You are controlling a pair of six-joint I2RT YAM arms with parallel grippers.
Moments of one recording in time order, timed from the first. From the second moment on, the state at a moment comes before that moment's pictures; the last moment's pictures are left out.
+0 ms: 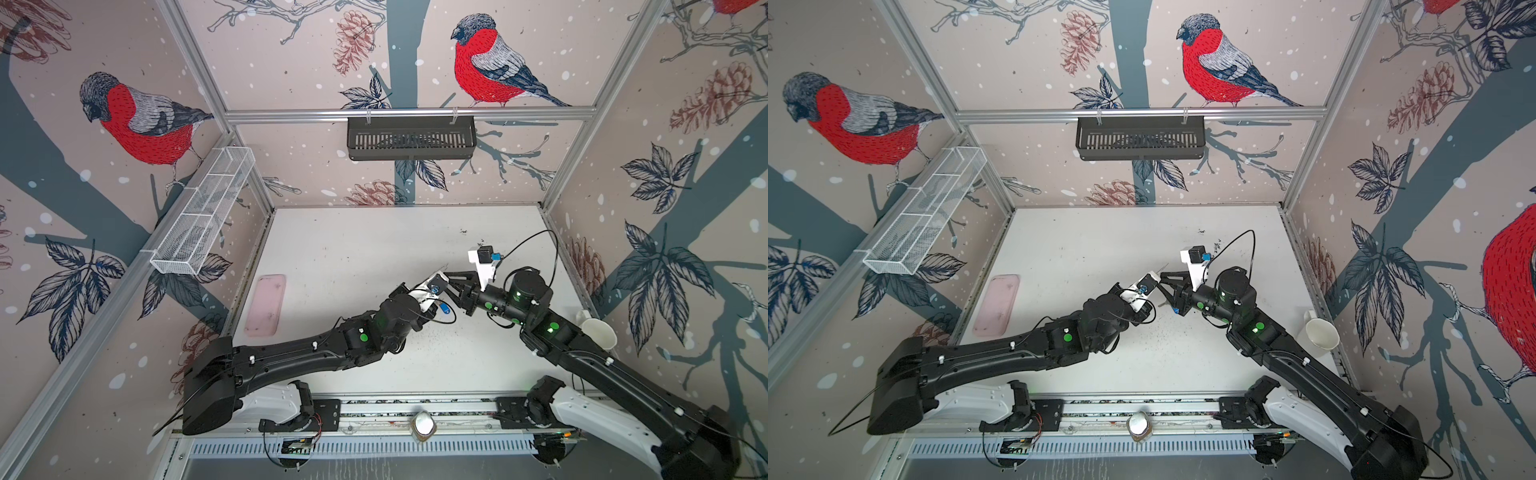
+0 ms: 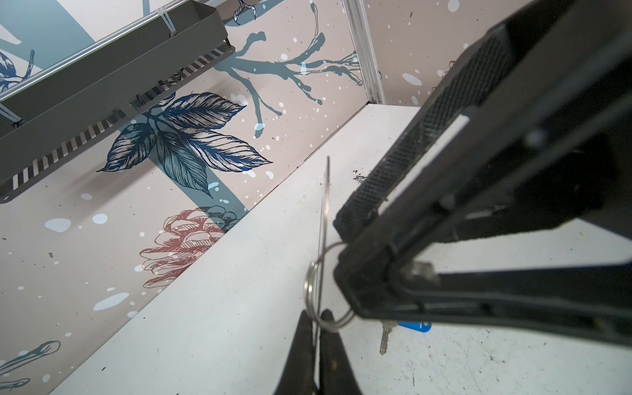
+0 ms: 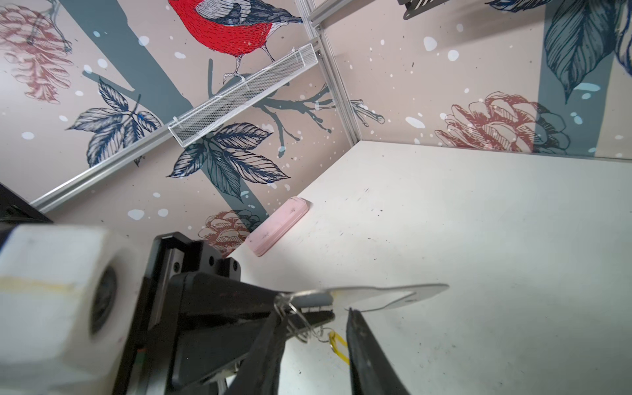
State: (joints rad) left arm -1.18 1.26 0.83 0.17 -0.57 0.26; right arm 0.67 0.88 0.63 0.16 -0.43 0.39
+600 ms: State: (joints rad) left arm -1.18 1.27 0.82 0.22 -0.58 0.24; right arm 0.68 0.91 0.65 0.19 -0.48 0.40
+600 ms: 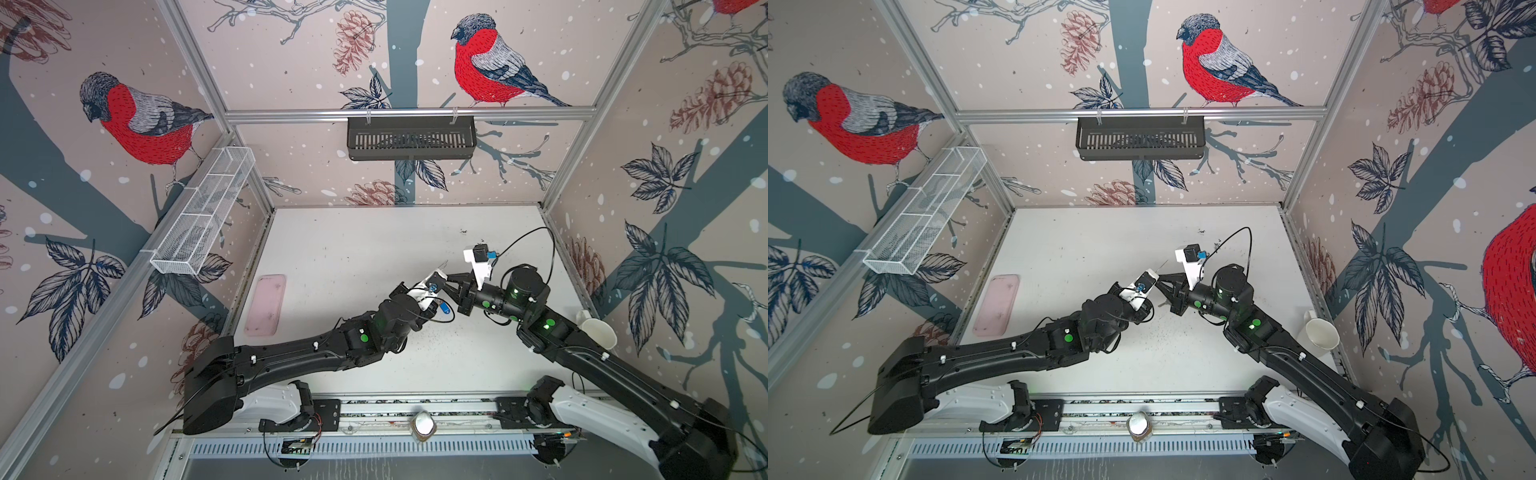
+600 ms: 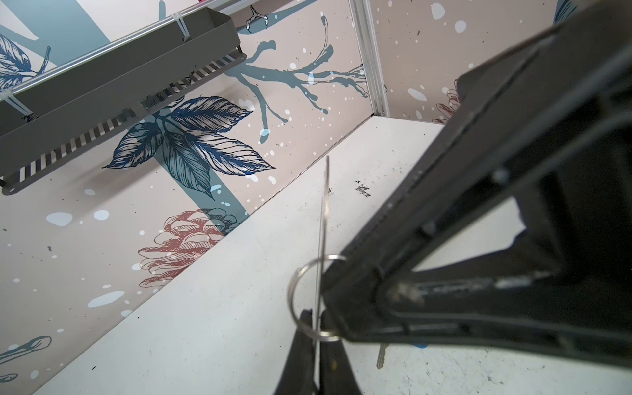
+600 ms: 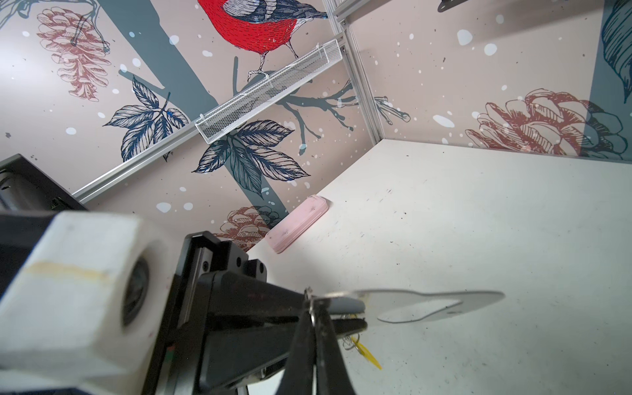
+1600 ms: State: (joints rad) left arm -1.18 1.13 0.70 0.32 -0.48 0.21; right arm 0.67 0.94 0.73 0.09 -0.44 0.41
